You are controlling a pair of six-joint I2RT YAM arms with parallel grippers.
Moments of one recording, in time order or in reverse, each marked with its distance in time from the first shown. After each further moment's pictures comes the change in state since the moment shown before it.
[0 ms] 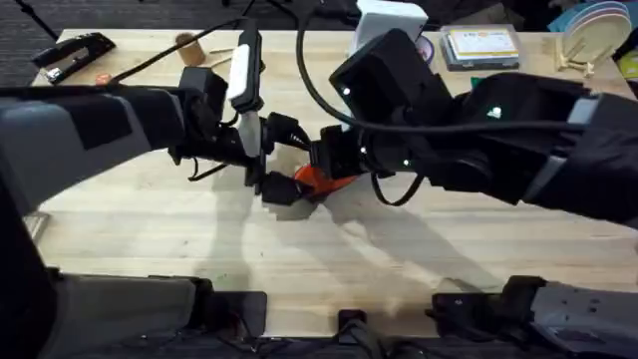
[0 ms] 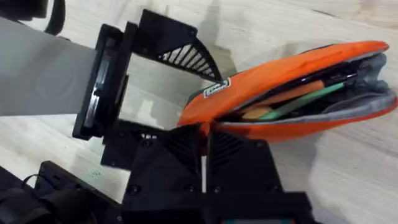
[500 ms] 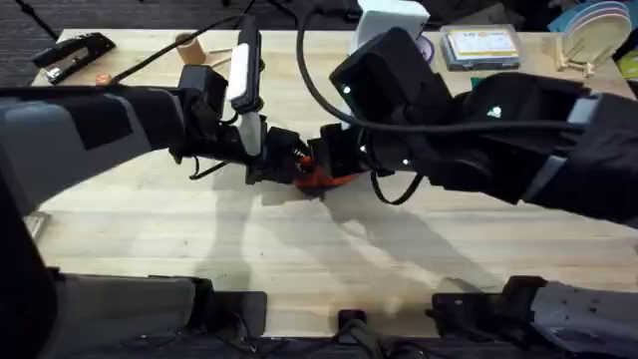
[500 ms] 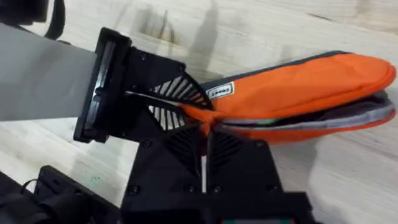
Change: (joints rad) left arm 0.000 0.000 -0.002 0.035 0.000 0.000; right arm -0.003 0.000 0.000 0.010 0.010 0.000
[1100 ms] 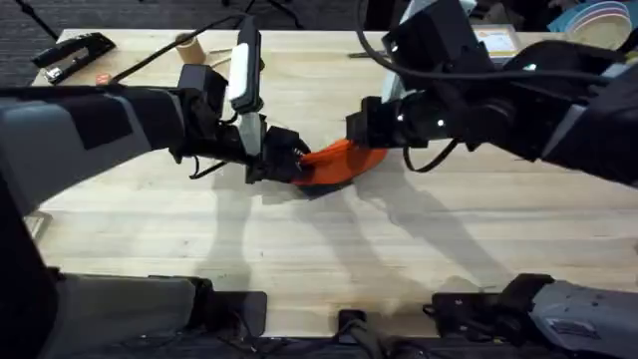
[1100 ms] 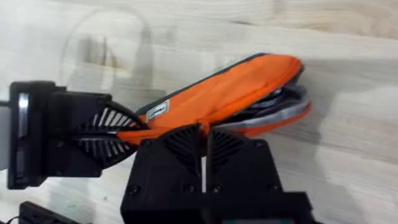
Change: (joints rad) left arm 0.000 0.000 0.000 0.007 -0.003 0.000; right arm -0.230 0.000 0.000 -0.063 -0.065 -0.037
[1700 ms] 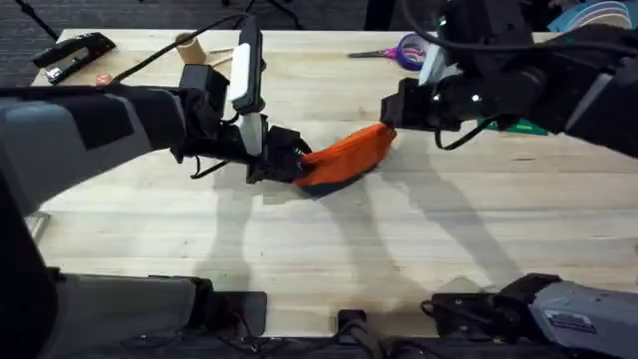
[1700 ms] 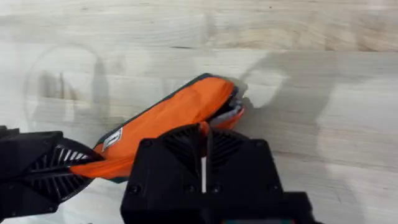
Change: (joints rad) left arm -0.003 0.000 0.000 0.005 0.001 0.000; right arm -0.213 0.000 -0.006 -0.011 -0.033 -0.097
